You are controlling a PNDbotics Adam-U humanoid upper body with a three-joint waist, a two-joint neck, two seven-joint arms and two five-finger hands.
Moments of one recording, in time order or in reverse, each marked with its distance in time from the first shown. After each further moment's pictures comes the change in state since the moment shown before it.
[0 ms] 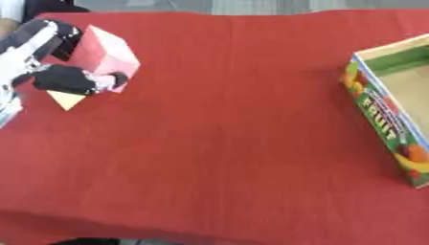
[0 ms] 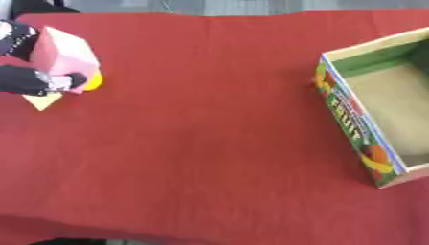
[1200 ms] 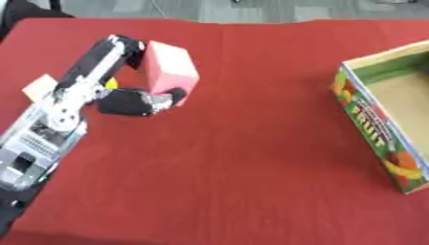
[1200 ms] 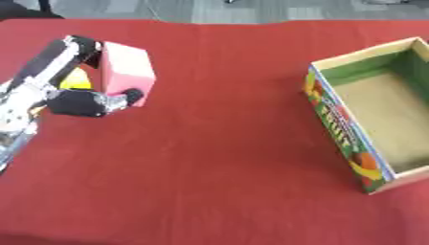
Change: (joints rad) left arm -0.109 -0.227 -0.125 0.151 -0.169 -0.358 -0.002; right arm -0.088 -0.070 0.053 -0.063 -0.131 -0.060 -0.005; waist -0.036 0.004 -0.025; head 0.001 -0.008
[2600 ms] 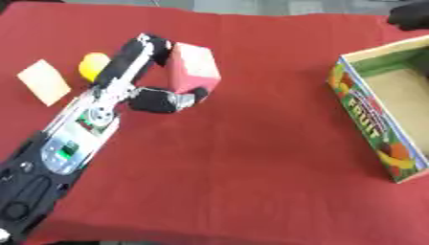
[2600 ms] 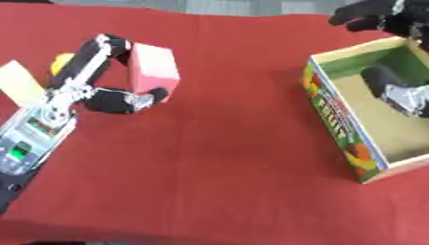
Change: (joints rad) left arm -0.029 -0.098 -0.050 0.129 -0.047 -0.199 0.085; right arm -0.263 -0.139 0.352 -0.115 0.216 -0.088 0.182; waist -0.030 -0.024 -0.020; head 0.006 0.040
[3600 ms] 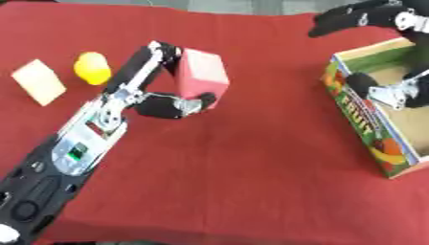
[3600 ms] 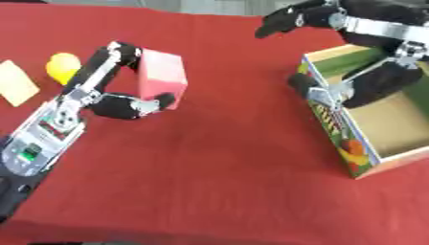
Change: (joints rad) left arm 0.001 -0.034 -0.024 0.040 -0.017 -0.089 -0.017; right arm -0.216 0.135 0.148 0.151 0.287 -0.098 0.061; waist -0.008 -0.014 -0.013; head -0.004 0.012
